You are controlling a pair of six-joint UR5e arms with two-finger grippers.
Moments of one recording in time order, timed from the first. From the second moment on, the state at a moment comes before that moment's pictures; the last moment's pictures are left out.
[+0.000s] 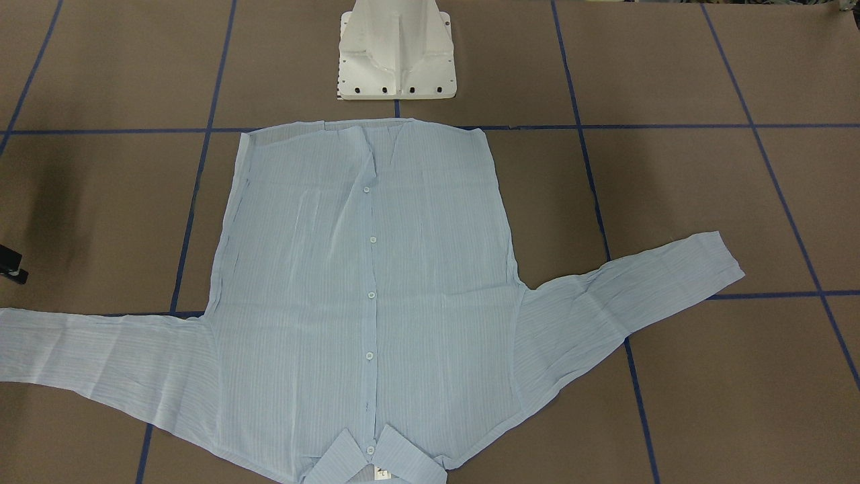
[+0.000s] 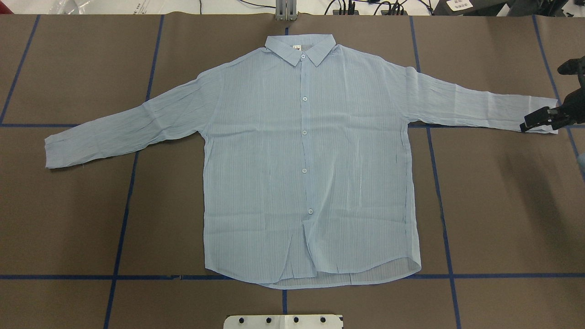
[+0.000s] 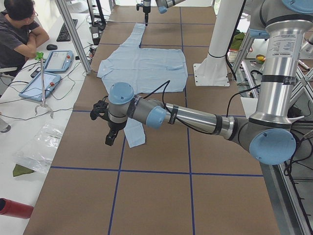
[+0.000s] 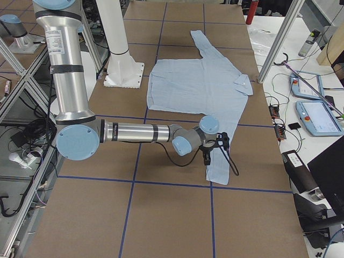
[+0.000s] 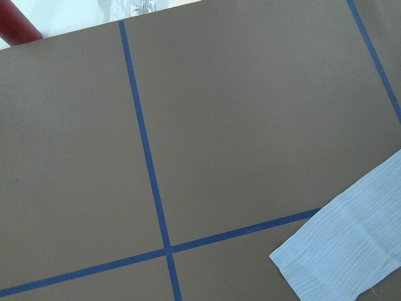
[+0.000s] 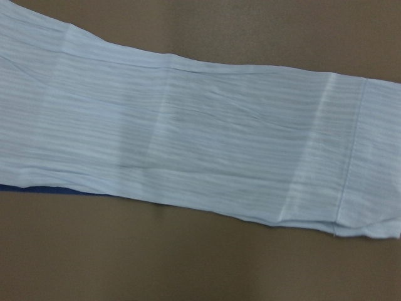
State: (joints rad) left arm -1.54 -1.65 -1.70 -1.79 -2.35 -0.05; right arm 1.21 -1.45 1.34 -0.98 2.30 0.48
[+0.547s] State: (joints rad) left arm -1.54 -1.63 -1.71 -1.82 -2.35 -0.05; right arm 1.30 -1.38 1.15 -0.94 2.30 0.25
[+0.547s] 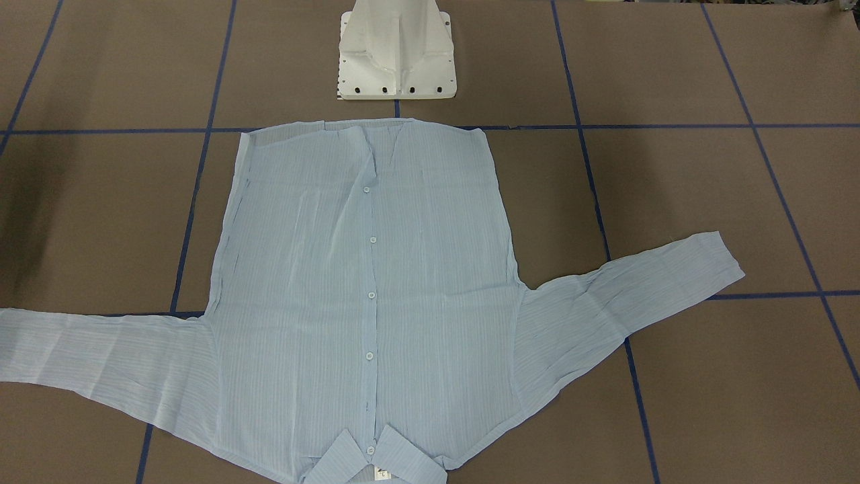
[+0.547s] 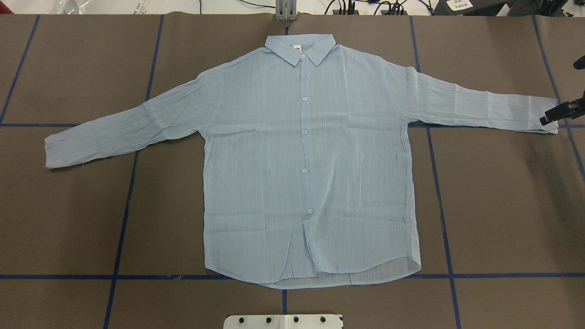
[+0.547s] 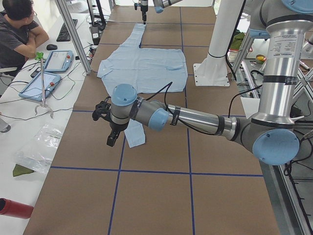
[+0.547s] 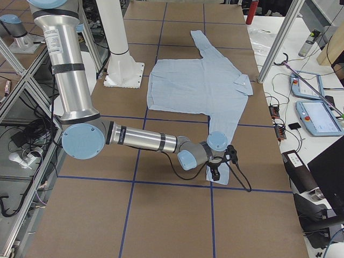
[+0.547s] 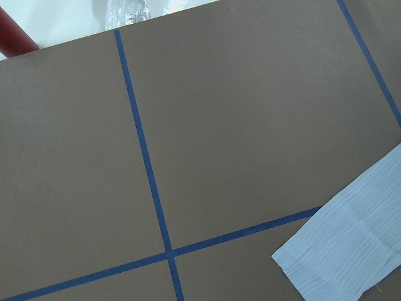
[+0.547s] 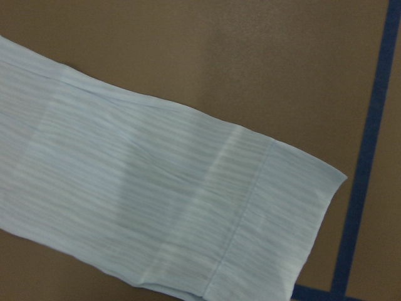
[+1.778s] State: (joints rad) left arm -1.54 -1.63 -1.71 -1.82 -2.40 -0.05; right arm 1.29 -1.30 1.02 -0.99 2.29 0.23
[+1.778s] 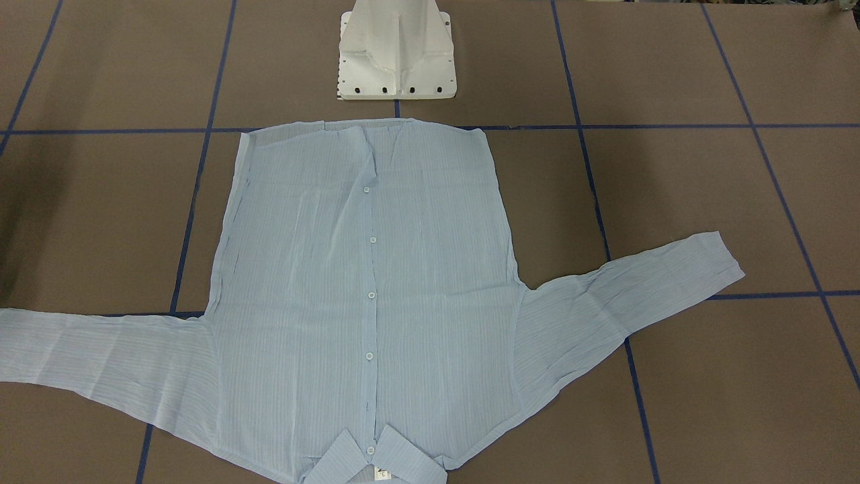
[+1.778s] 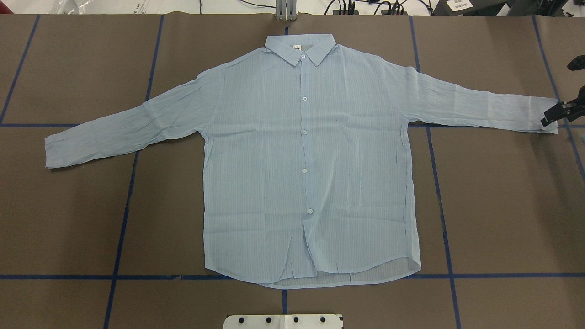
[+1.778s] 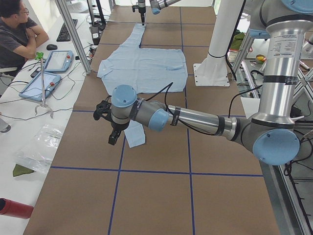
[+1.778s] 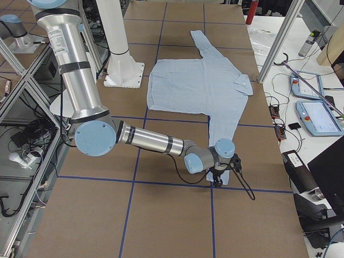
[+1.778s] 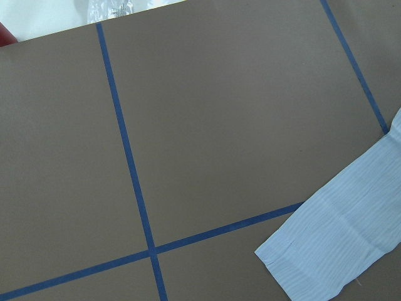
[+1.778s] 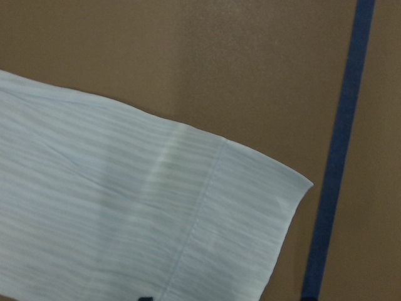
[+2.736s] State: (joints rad) left arm -1.54 -1.63 -1.71 -1.82 -2.40 -0.05; right arm 1.28 -1.30 1.02 -1.02 2.29 0.22
